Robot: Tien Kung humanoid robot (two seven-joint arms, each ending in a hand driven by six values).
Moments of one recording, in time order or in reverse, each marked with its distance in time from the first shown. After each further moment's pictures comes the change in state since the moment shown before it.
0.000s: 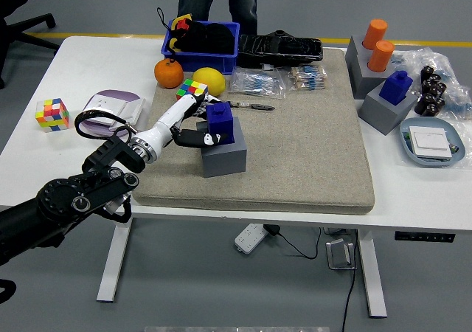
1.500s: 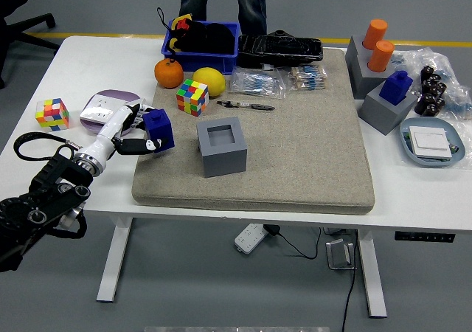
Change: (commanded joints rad) left arm 0.153 0.105 -0.096 0.061 -0.022 0.015 -0.026; right arm -0.003 0.007 0.015 0.000 -0.003 0.000 0.000
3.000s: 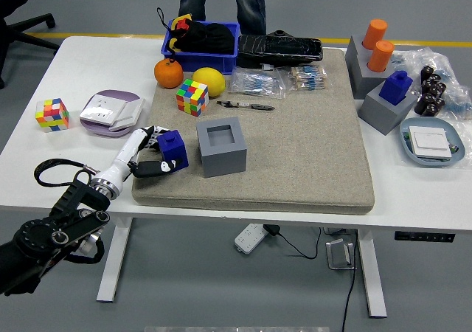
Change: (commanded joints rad) left arm 0.037 -0.067 0.086 0.060 -0.049 0.101 -0.097; right arm 0.006 -0.003 -0.033 0.001 0.010 0.001 -0.001
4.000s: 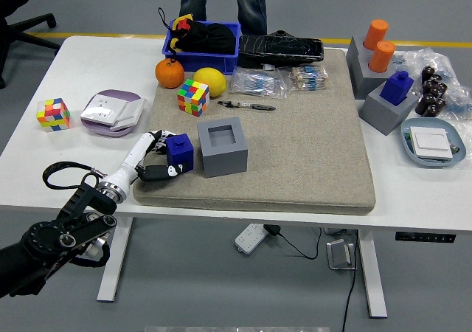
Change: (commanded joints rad) left arm -0.016 -0.024 0.063 0.000 -0.016 0.007 -0.003; right arm -0.001 0.002 0.009 -0.001 -0.002 -0.001 0.000
